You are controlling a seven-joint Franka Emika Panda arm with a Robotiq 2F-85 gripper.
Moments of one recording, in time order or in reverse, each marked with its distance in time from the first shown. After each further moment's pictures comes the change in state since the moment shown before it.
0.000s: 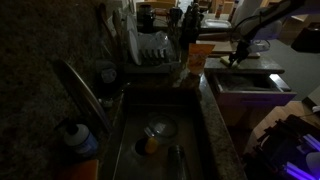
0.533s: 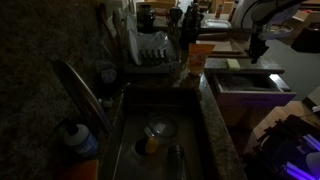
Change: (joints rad) arm 0.085 -0.187 -0.093 -0.010 -0.239 -0.502 0.367
